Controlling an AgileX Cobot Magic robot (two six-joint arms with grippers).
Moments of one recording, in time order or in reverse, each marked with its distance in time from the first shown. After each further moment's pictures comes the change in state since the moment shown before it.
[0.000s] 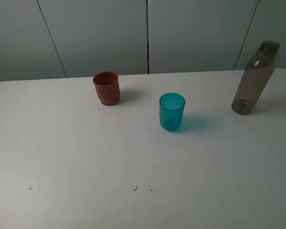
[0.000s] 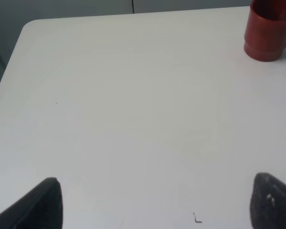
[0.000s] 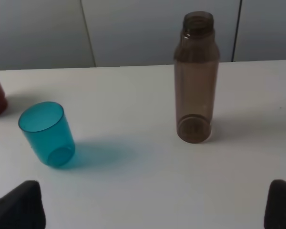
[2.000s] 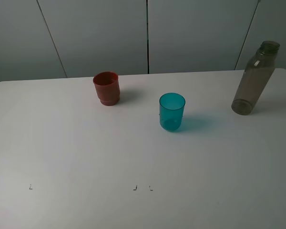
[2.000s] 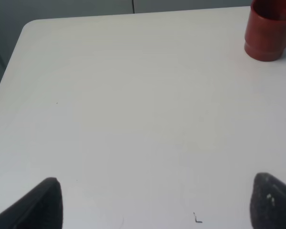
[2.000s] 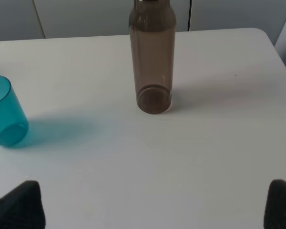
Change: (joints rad) left arm 0.000 0.000 0.000 0.000 0.000 0.000; right arm -0.165 -0.003 0.029 0.040 0.056 -0.107
